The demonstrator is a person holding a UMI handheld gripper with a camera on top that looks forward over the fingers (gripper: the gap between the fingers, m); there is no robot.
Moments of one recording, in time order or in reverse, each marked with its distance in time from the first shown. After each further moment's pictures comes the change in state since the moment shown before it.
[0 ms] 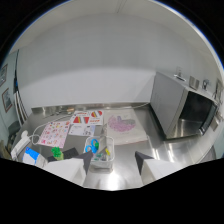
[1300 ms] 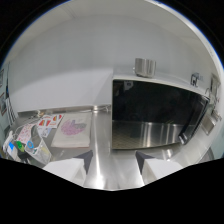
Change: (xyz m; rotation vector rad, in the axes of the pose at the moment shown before) arm 0.276 -0.003 0.032 0.041 0.050 0.024
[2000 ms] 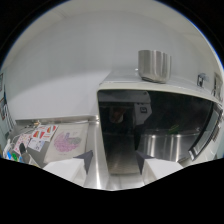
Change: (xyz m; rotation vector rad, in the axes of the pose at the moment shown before) arm 0.014 -0.052 0.096 0.040 -0.039 0.024
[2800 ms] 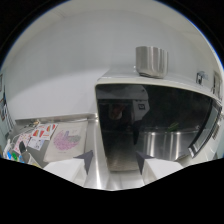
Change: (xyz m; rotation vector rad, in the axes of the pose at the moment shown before) arm 0.002 0.008 -0.002 -0.016 0.007 0.010
